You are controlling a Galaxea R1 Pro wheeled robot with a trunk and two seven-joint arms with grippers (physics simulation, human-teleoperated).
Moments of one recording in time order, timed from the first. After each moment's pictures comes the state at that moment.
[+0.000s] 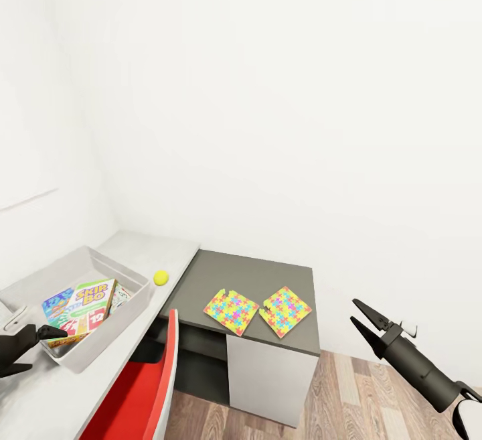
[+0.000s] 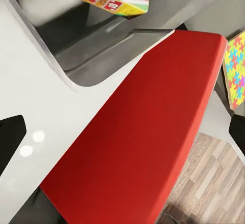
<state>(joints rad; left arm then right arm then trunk) -0.30 0.90 -0.09 -1.16 1.78 1.05 0.33 -0.08 -0.06 -0.48 -1.53 -1.03 0.87 0.57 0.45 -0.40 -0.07</state>
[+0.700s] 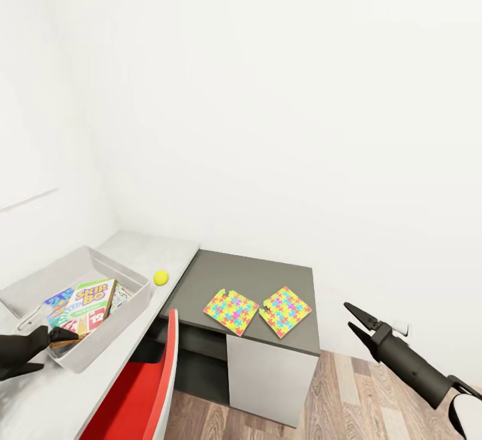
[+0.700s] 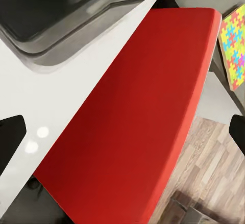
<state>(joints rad) -0.30 0.90 -0.15 -1.22 1.78 1.05 0.33 -0.08 -0.08 -0.43 -1.56 -1.01 0.87 0.43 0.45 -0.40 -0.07</state>
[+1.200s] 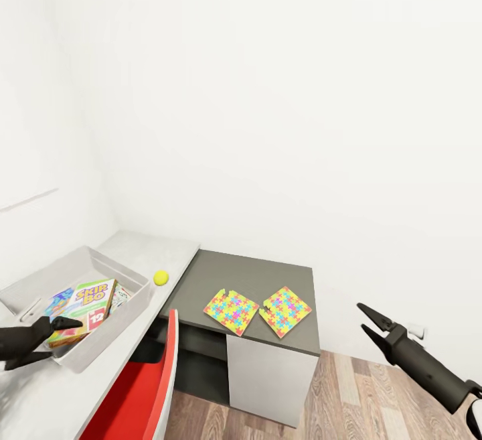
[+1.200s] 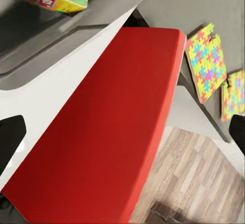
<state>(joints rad) -0.30 0.86 -0.07 -1.22 1.78 1.04 0.30 -0.08 -0.08 -0.51 -1.57 -1.02 0.91 0.41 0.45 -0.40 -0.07</state>
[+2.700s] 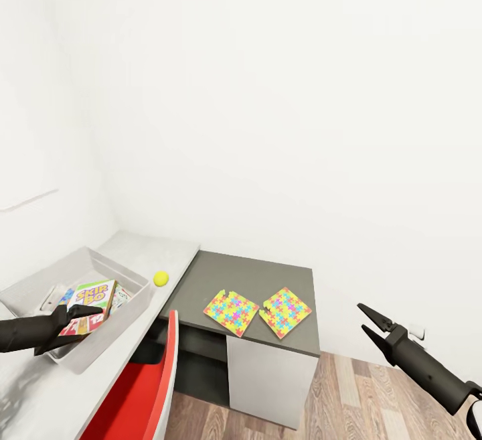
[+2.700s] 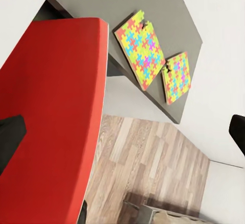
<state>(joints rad) -0.31 0.82 -0.08 -1.30 1.78 1.05 0.14 -0.08 -0.08 -0.52 -1.56 -1.02 0.91 0.41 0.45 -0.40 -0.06</state>
